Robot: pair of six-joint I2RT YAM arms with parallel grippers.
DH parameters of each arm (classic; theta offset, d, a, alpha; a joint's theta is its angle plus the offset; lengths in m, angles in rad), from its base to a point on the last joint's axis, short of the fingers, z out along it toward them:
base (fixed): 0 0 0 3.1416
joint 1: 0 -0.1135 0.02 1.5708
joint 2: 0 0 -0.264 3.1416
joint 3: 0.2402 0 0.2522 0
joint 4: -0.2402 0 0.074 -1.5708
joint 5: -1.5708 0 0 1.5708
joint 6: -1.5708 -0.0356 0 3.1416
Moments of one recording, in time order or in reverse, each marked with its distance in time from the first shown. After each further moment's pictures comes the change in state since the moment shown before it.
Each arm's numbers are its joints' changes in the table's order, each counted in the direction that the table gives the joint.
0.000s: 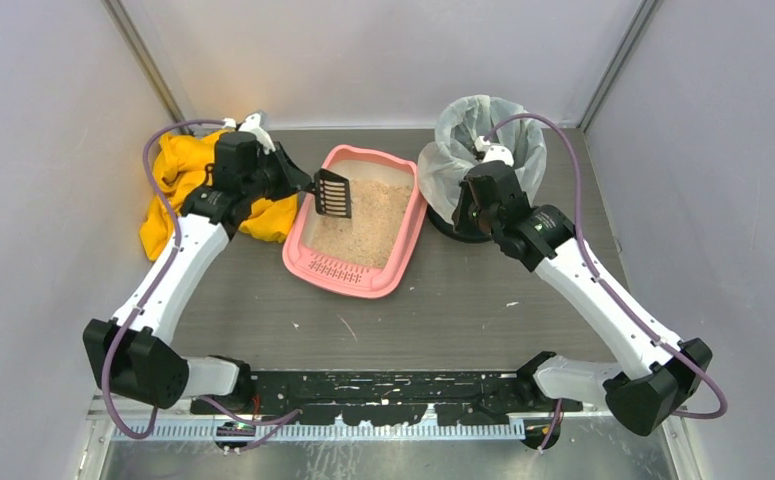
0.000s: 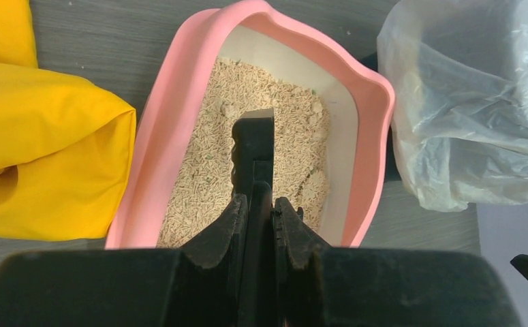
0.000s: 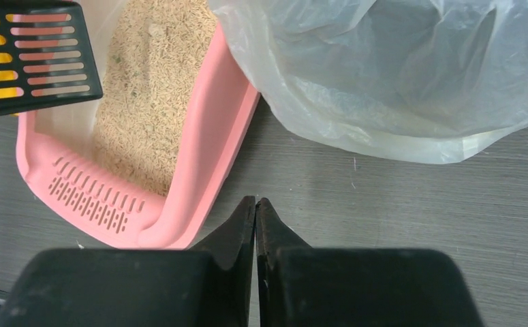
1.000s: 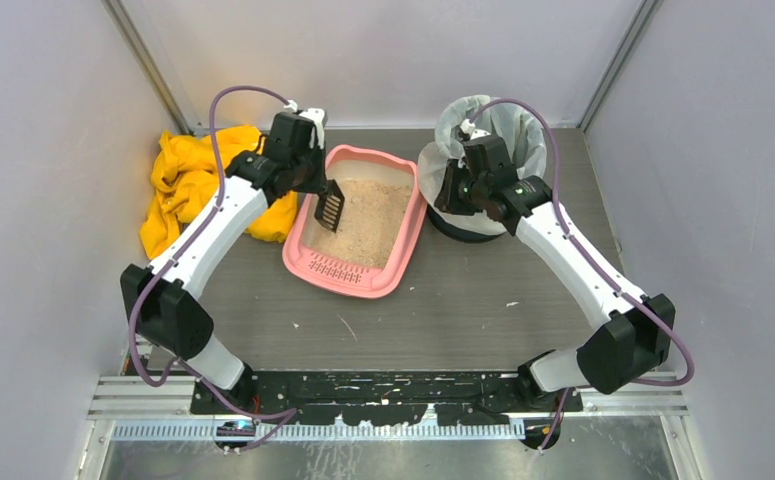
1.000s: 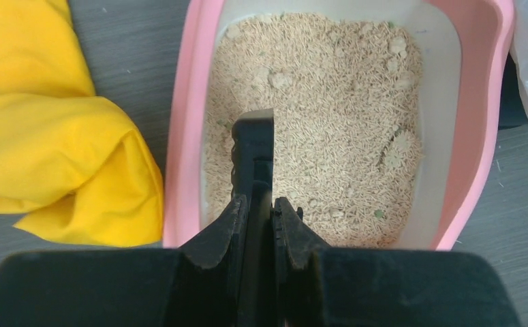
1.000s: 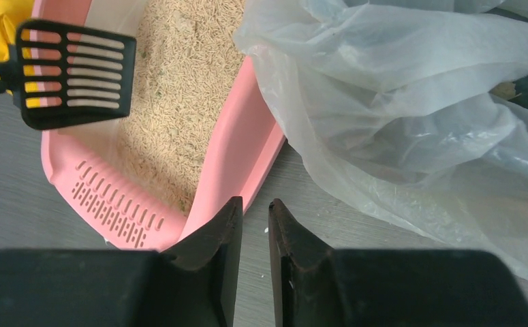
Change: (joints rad) left arm 0.179 0.276 0.288 -0.266 0.224 -0.292; right arm 0.150 0.221 0.083 0.087 0.278 0.068
